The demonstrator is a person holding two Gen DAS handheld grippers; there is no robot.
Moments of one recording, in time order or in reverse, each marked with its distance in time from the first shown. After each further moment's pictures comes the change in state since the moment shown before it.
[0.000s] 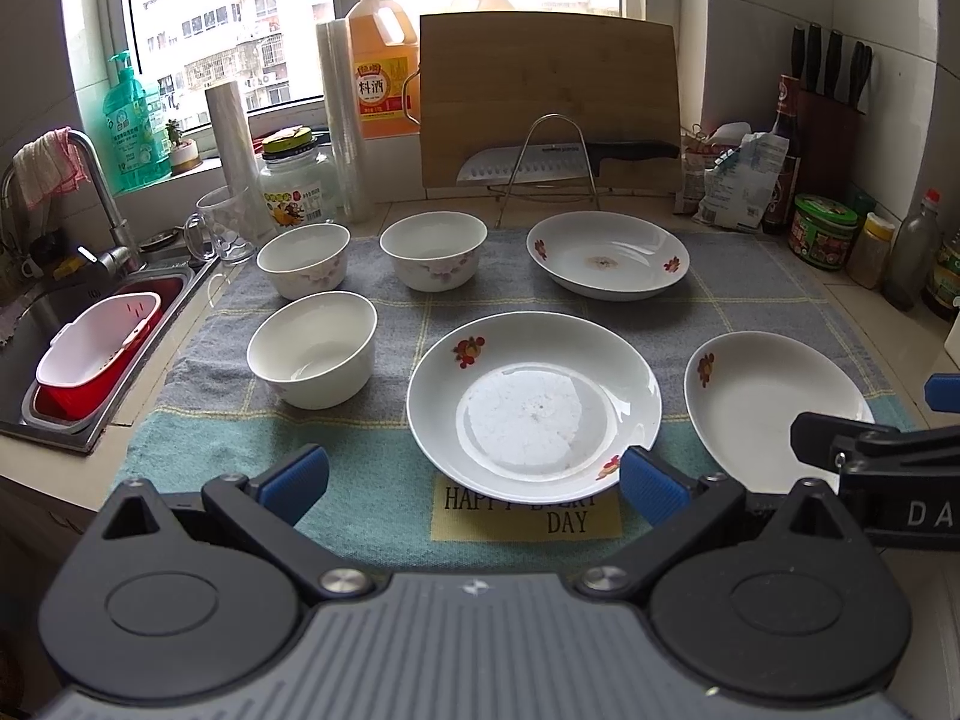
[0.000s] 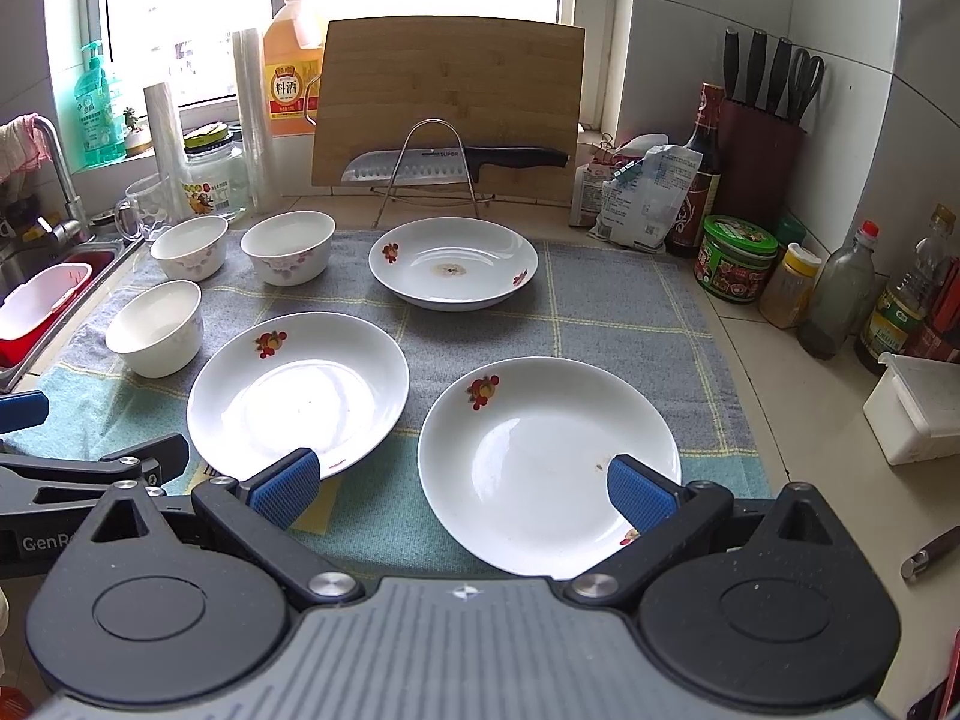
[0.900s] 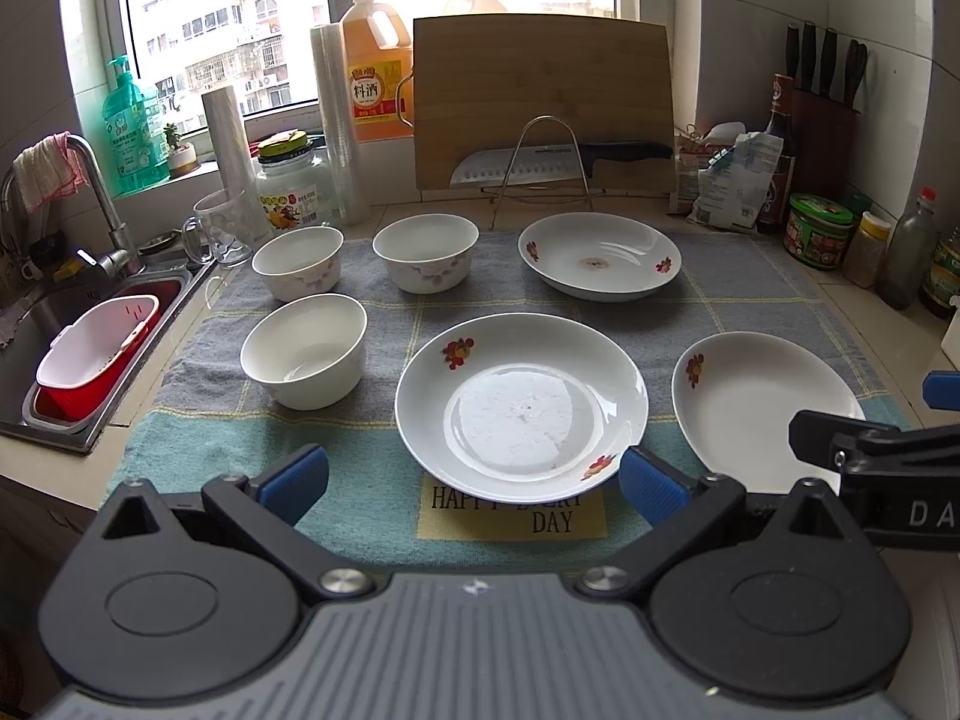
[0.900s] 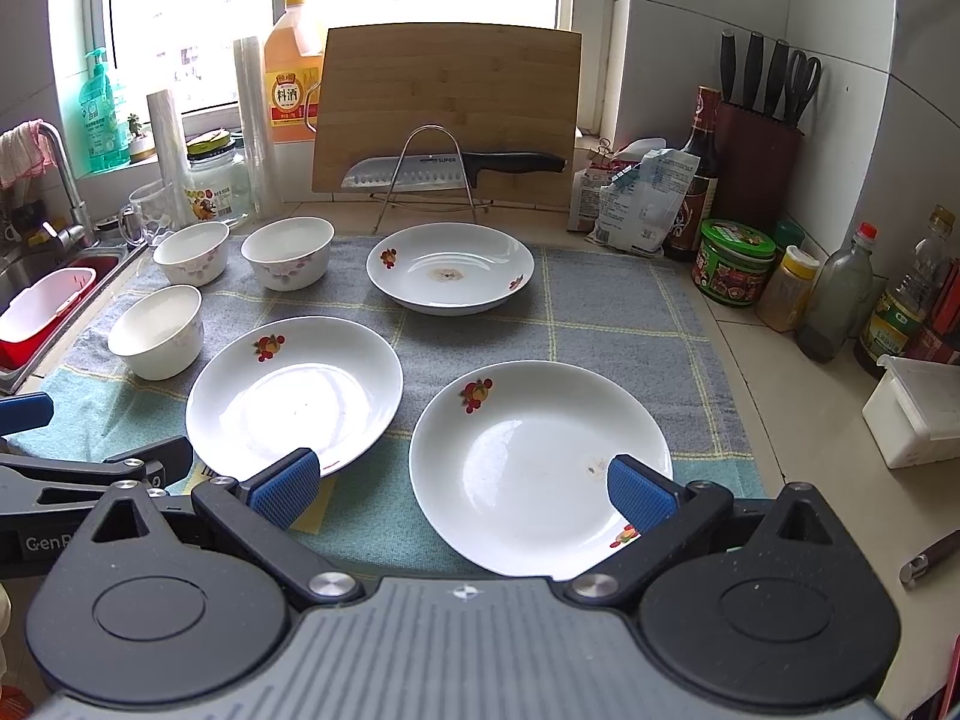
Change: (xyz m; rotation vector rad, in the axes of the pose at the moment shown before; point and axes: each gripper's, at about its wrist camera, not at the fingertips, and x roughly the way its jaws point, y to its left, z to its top) left arm -0.003 -0.009 0.000 0.006 0.001 0.003; right arm -0.004 -0.008 -0.002 0.001 -0.013 0.010
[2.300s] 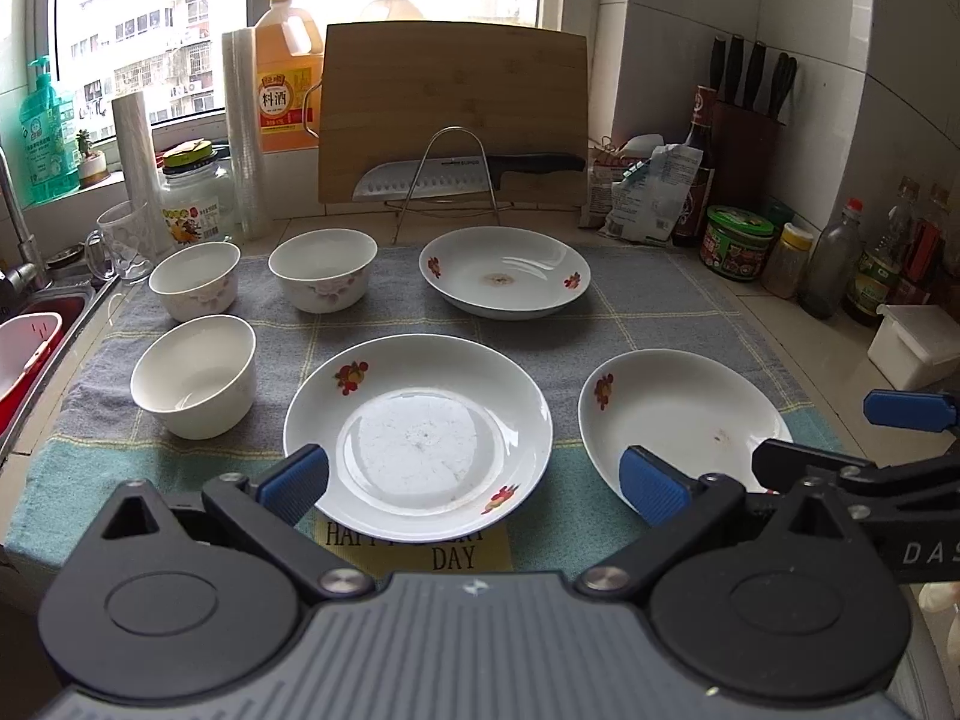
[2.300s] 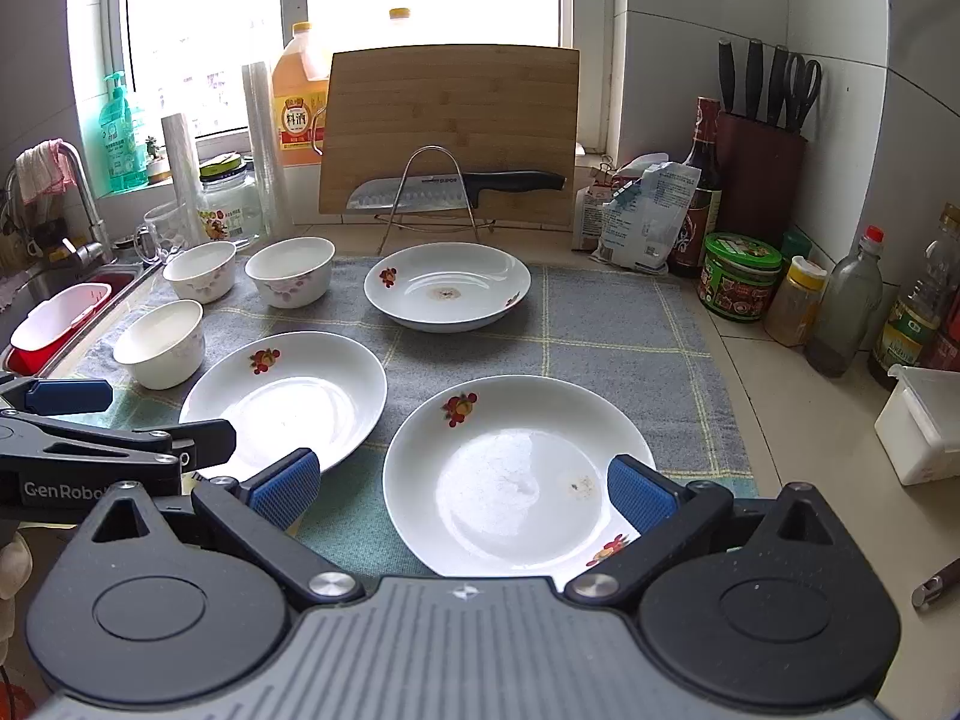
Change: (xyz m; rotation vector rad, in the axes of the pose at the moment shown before) left arm 0.019 -0.017 0.005 0.020 -0.039 -0.193; right arm 0.005 -0.031 -0.016 0.008 -0.066 0.056
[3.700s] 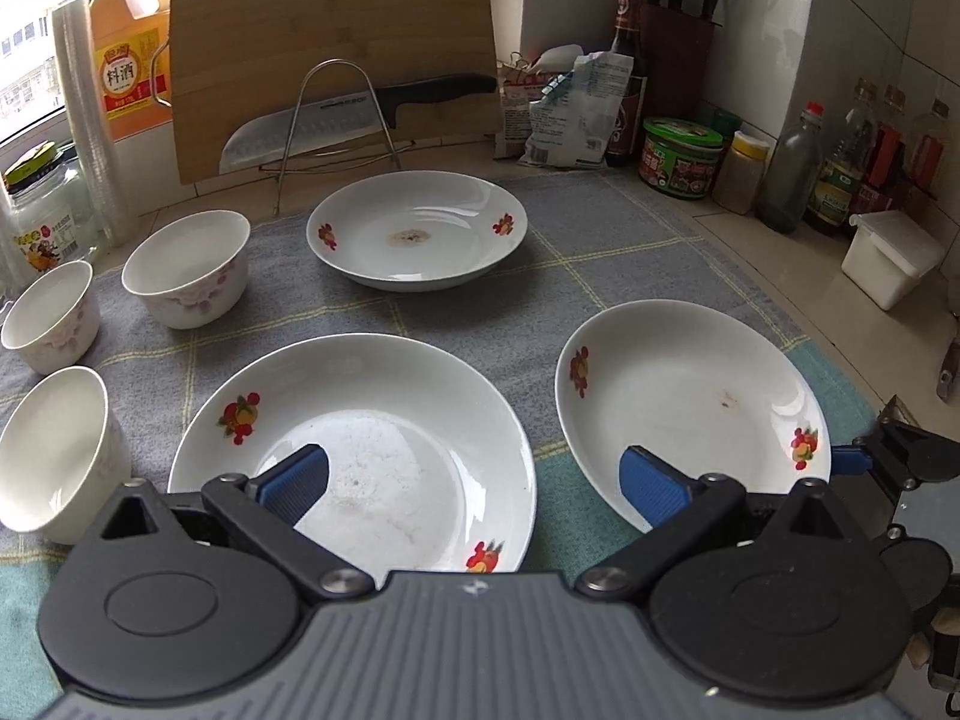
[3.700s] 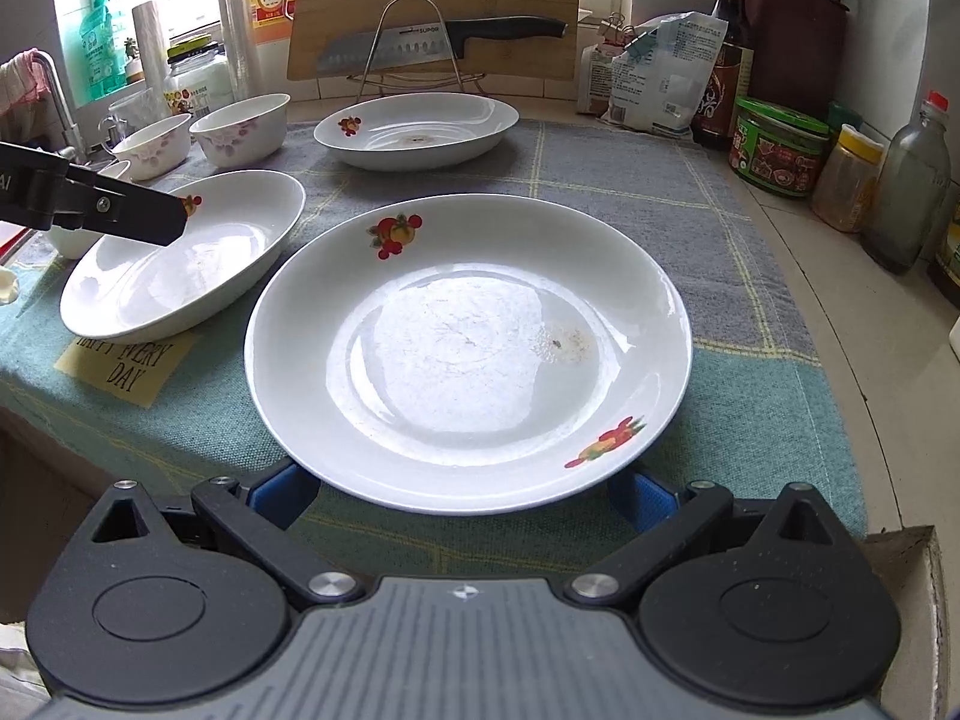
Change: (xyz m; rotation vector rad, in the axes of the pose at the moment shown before) left arm 0.098 -0.007 0.028 0.190 0.128 -0.176; right arm 0.104 -0.042 -0.064 -0.040 0.159 0.045
